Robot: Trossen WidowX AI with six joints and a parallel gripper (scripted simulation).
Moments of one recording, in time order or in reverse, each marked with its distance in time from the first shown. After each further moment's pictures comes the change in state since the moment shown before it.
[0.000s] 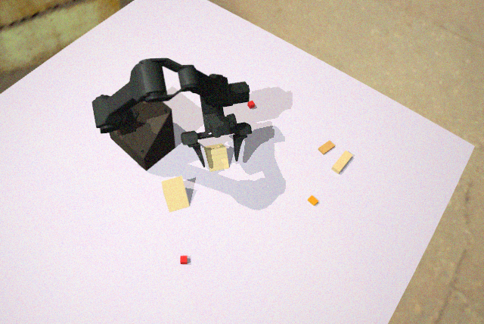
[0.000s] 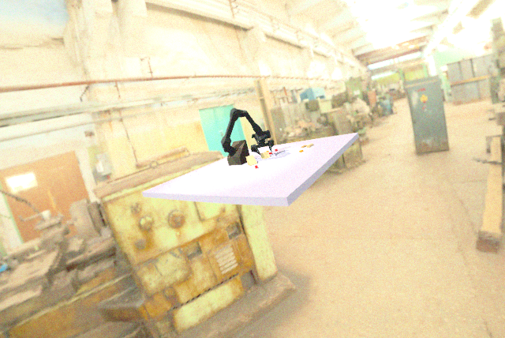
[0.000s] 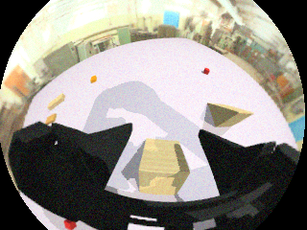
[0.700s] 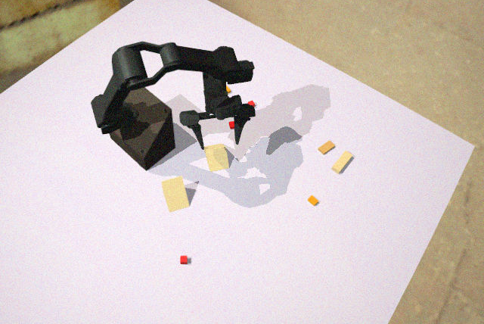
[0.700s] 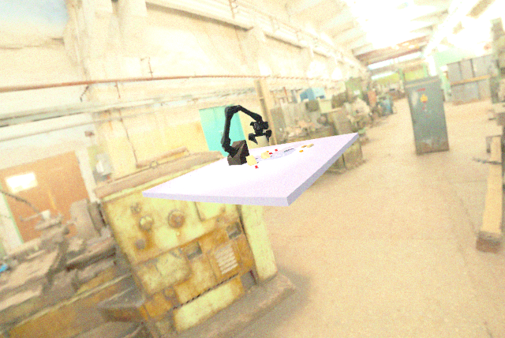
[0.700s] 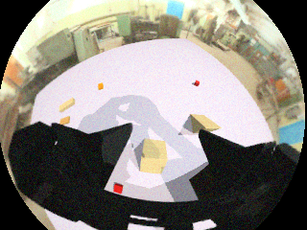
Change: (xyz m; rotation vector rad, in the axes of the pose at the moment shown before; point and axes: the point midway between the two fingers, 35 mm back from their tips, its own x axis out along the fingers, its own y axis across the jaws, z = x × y) arm -0.059 -0.001 0.061 -0.066 0.102 -0.035
